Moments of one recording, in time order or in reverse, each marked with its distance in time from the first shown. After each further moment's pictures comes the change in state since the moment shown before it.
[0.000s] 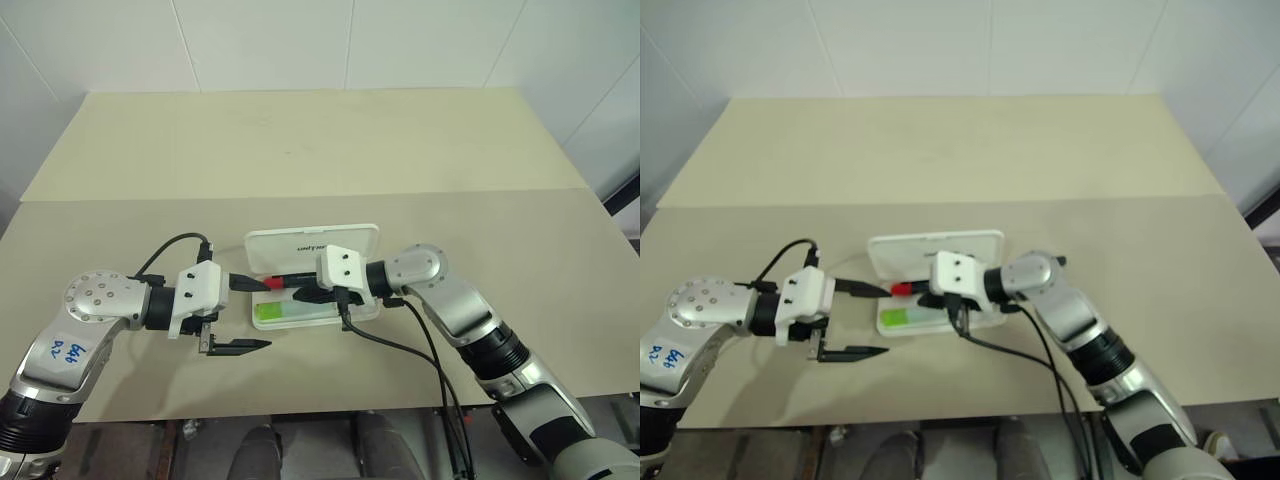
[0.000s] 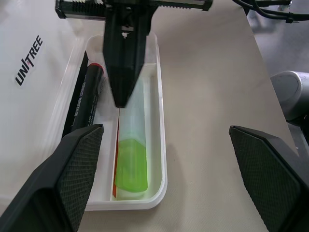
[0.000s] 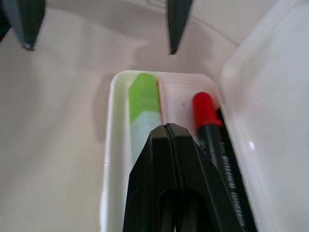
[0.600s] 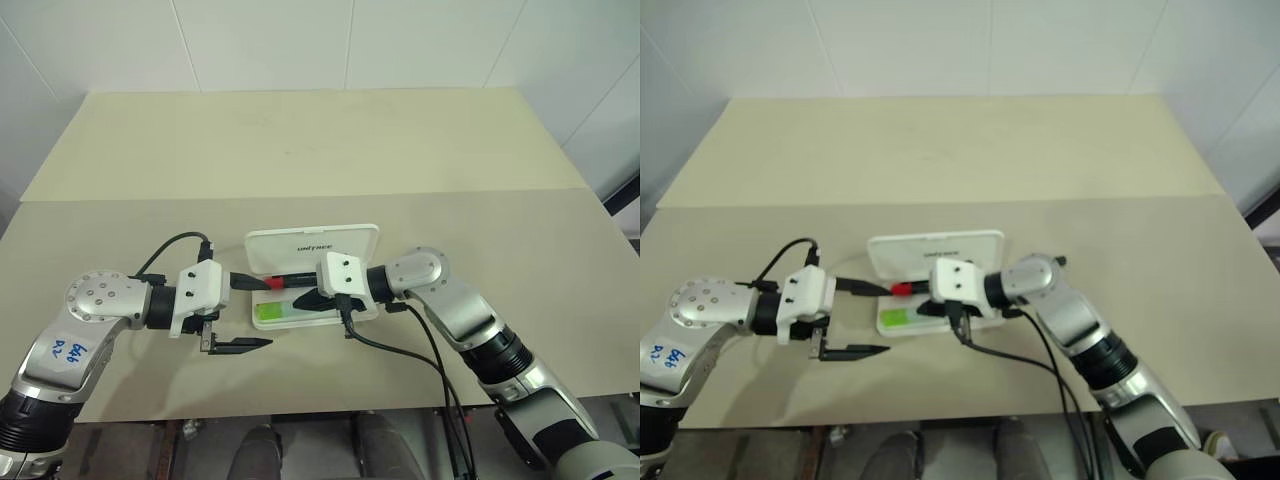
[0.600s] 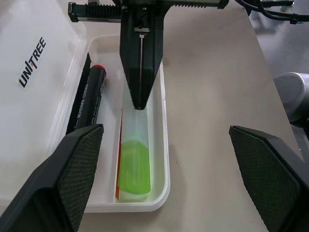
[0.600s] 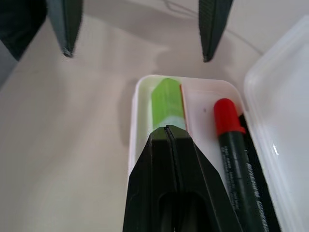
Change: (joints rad) left arm -0.004 -0.006 -0.002 0.000 0.002 0.000 0.008; right arm 0.013 -0.010 0.004 -0.031 -0.011 0.003 0.006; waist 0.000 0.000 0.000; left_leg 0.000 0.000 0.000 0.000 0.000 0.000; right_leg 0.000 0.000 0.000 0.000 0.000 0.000
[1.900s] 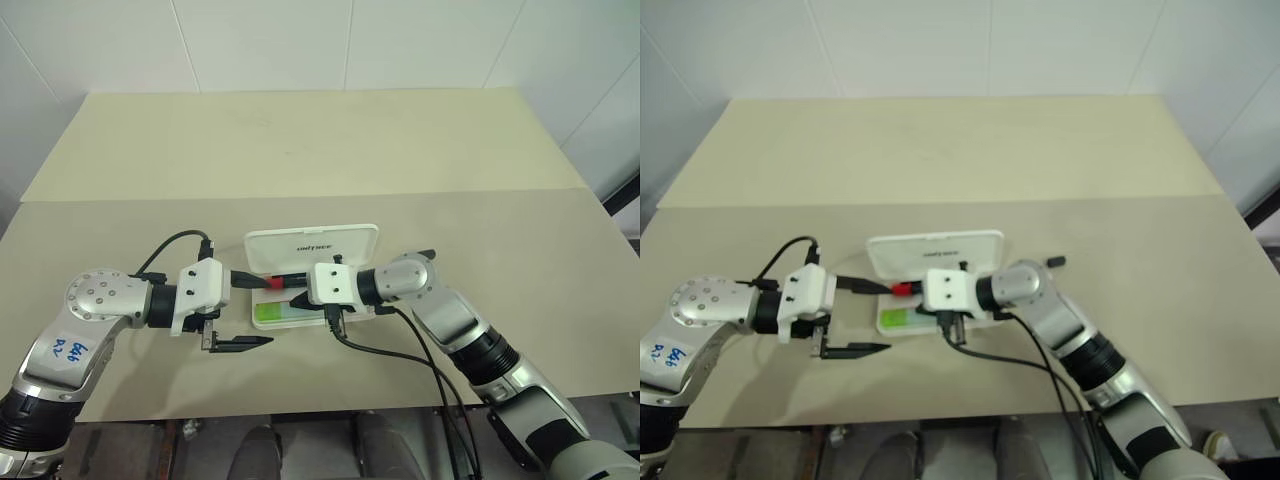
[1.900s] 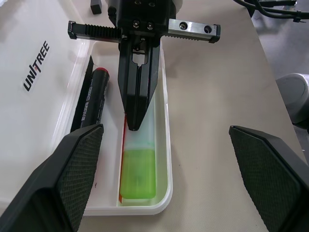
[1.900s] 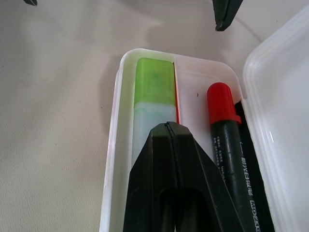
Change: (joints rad) left arm -0.007 -0.002 -0.002 0.000 0.001 0.001 0.008; right arm -0.001 0.033 0.042 0.074 -0.110 -0.109 -0.048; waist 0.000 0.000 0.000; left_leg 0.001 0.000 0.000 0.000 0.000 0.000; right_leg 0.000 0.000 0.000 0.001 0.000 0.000
